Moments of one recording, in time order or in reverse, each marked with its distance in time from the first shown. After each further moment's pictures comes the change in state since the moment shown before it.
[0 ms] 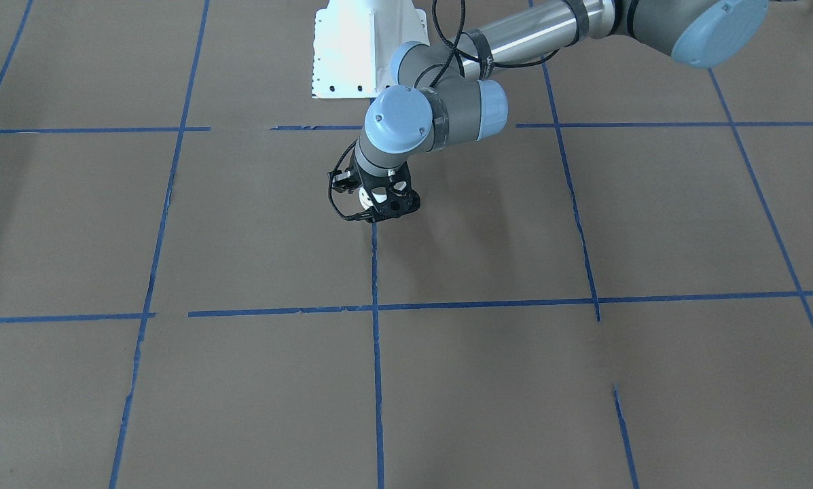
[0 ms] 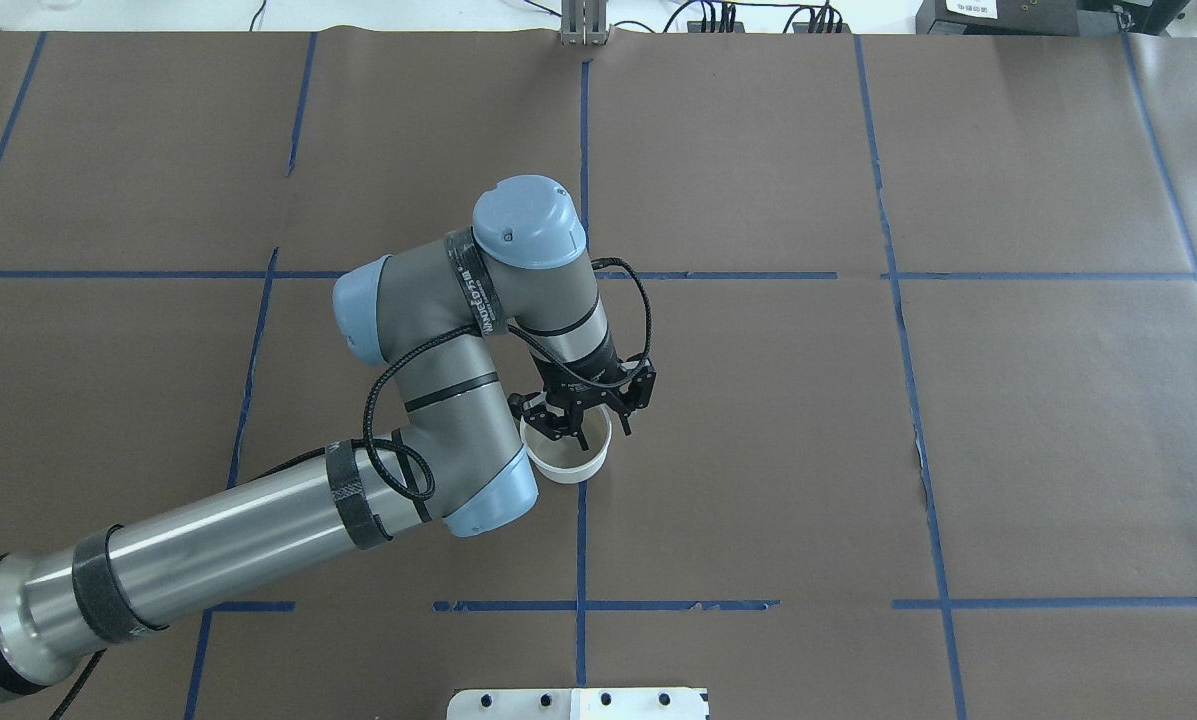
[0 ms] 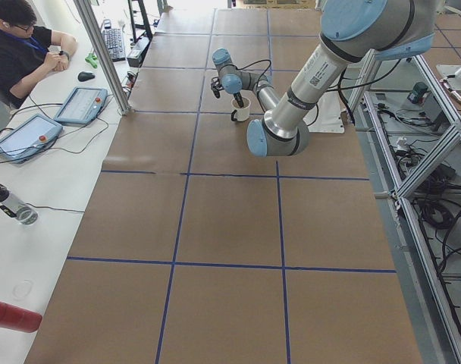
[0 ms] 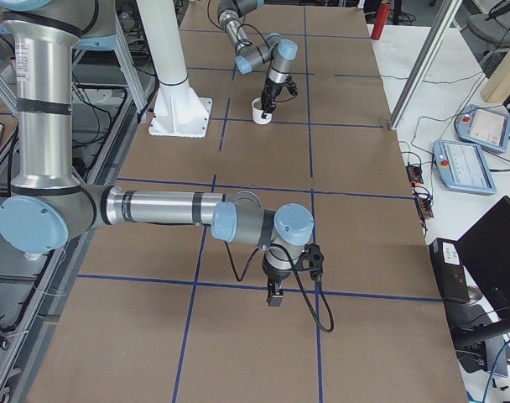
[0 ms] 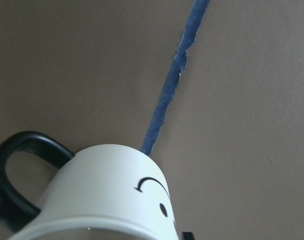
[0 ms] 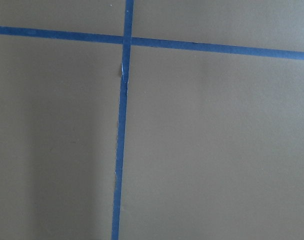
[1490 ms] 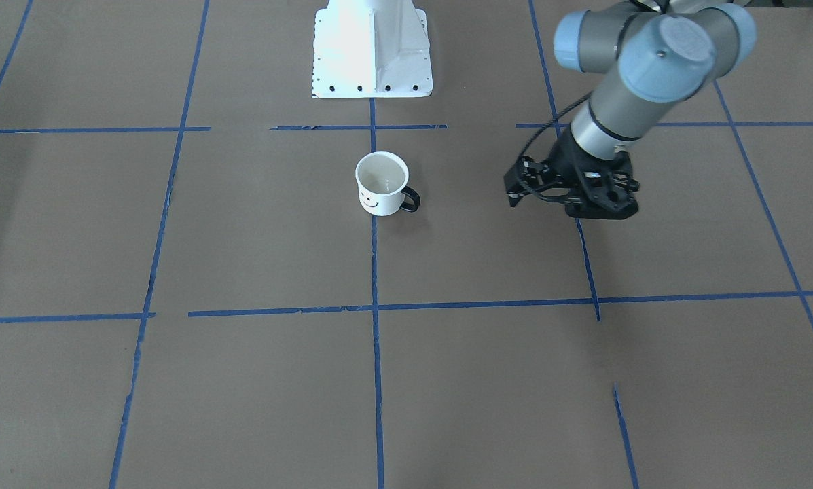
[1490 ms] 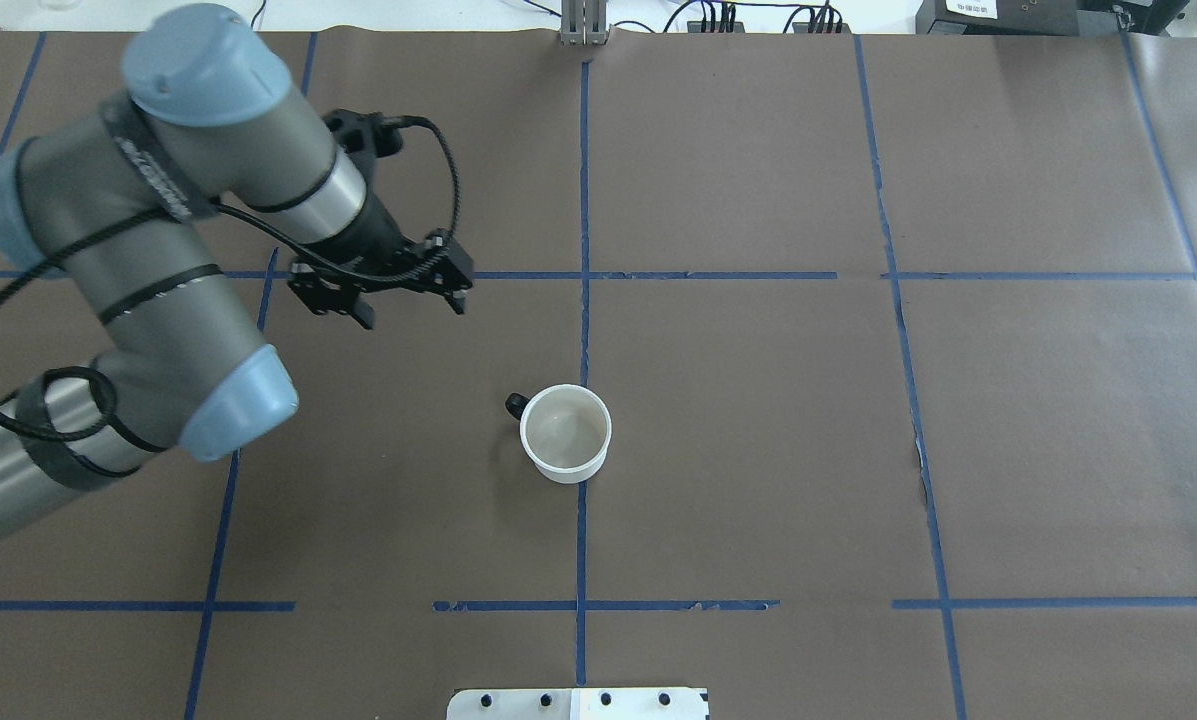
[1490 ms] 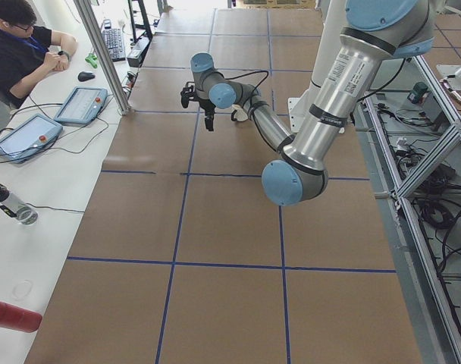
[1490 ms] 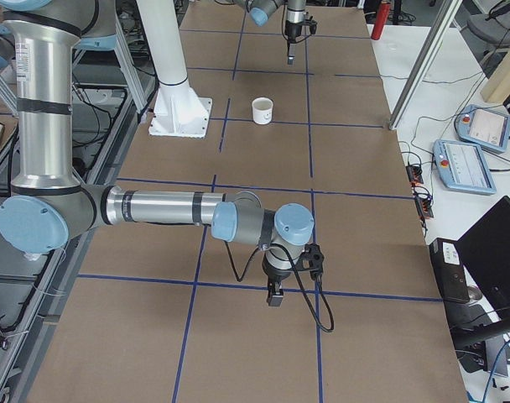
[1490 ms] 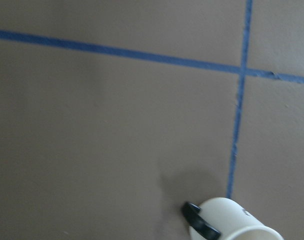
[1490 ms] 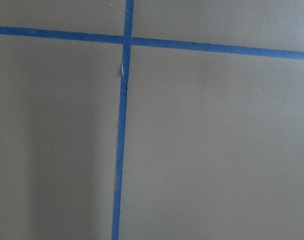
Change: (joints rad) left arm -0.375 0.476 -0.491 0.195 0.013 0.686; right arm 0.000 0.000 0.000 0.000 0.000 0.000
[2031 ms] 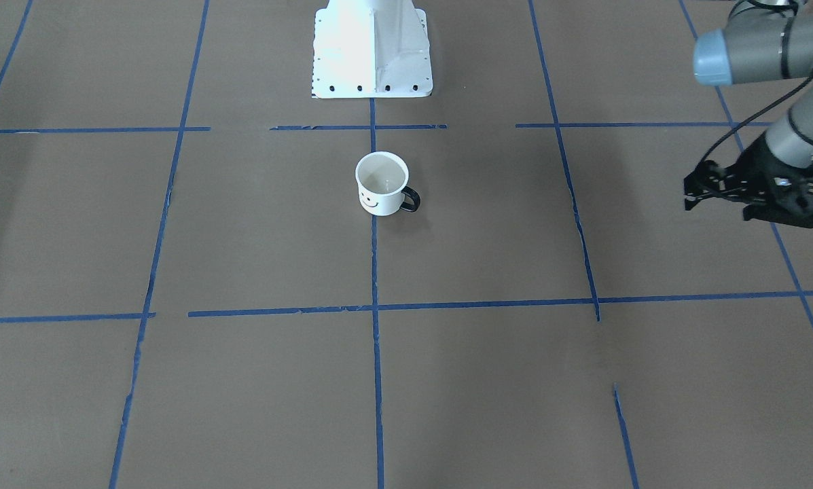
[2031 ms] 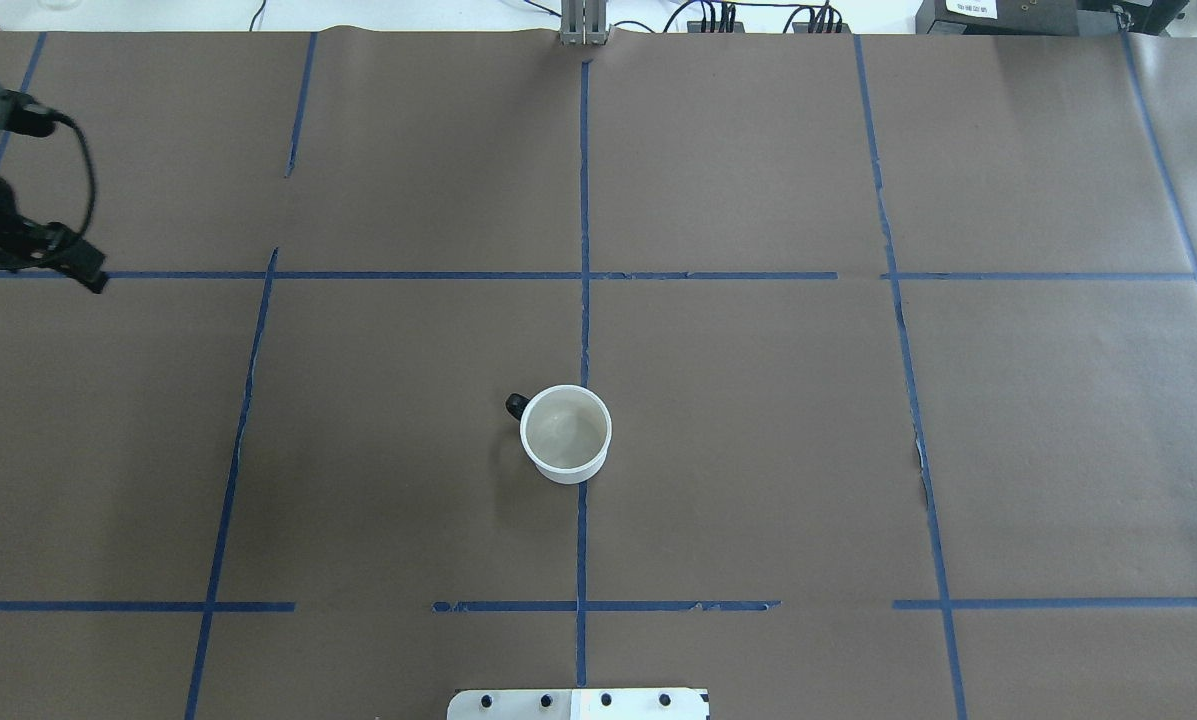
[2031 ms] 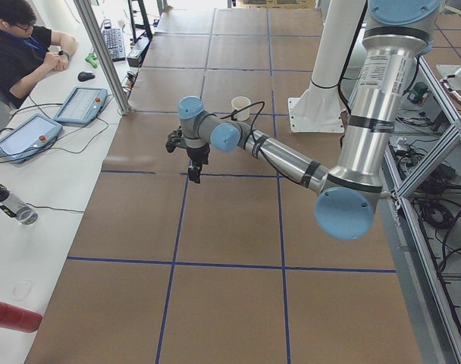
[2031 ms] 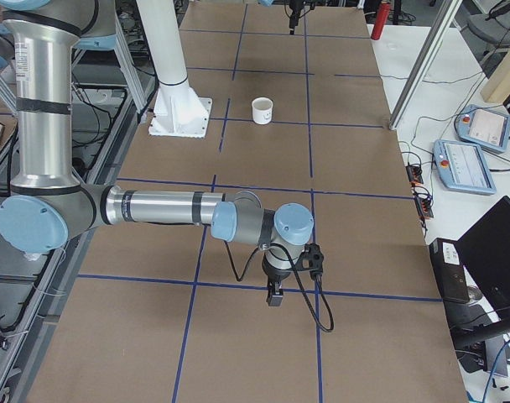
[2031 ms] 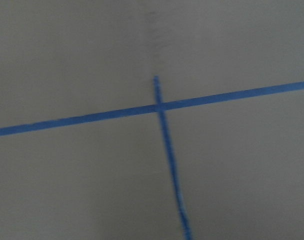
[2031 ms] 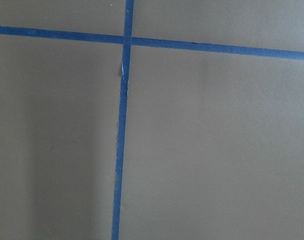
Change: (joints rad) left arm -0.288 0.323 0.008 -0.004 0.000 0.637; right arm 0.000 0.000 0.000 0.000 0.000 0.000
